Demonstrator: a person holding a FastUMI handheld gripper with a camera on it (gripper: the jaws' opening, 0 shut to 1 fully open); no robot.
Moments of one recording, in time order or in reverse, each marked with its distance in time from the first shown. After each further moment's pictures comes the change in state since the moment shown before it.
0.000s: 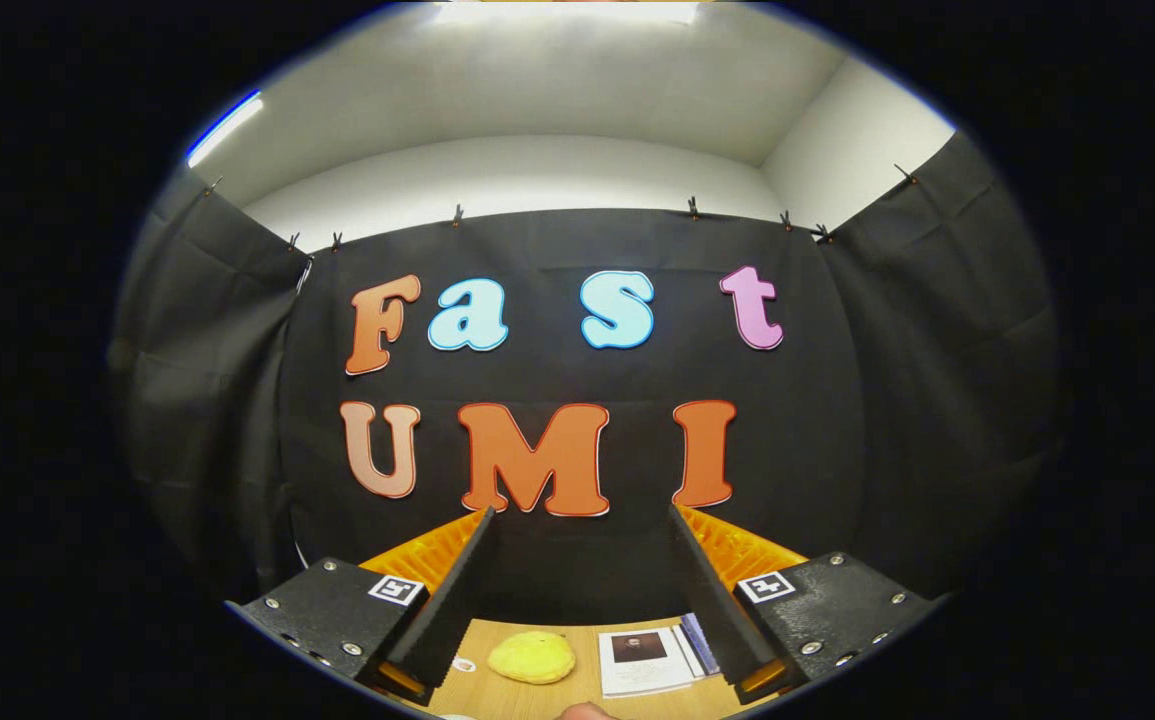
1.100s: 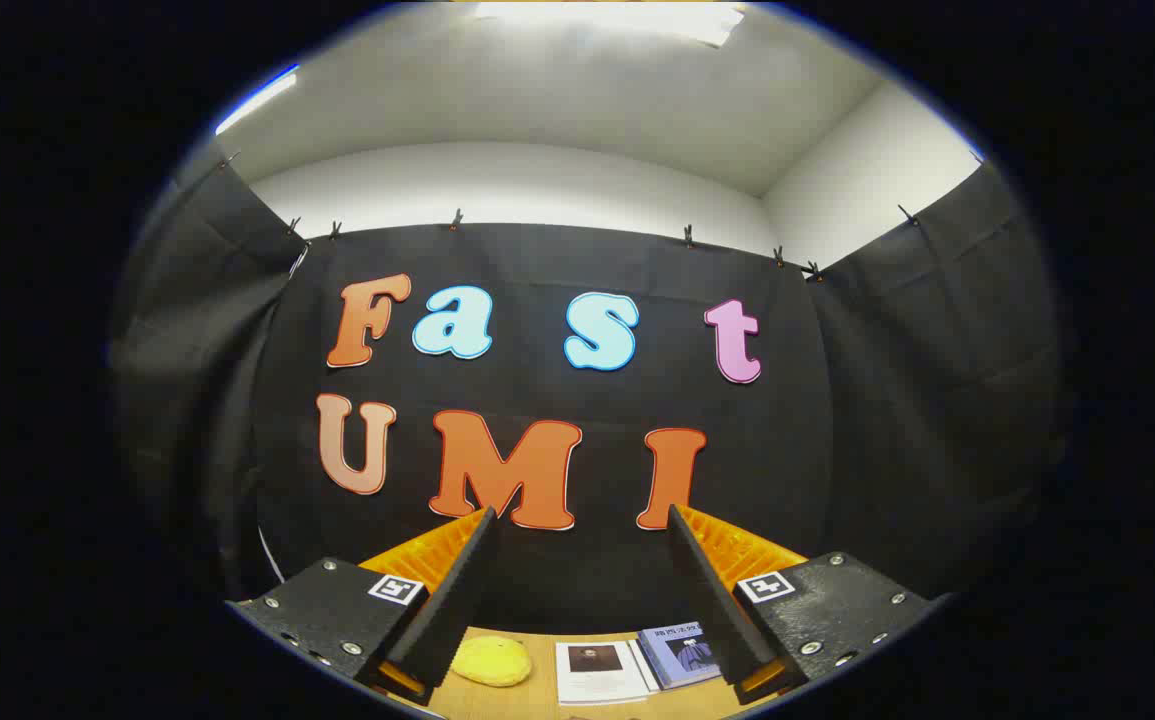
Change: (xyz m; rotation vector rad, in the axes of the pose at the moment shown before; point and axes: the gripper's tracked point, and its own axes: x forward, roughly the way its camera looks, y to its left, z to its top) arm -0.010 -0.022 0.027 -0.077 -0.086 -0.072
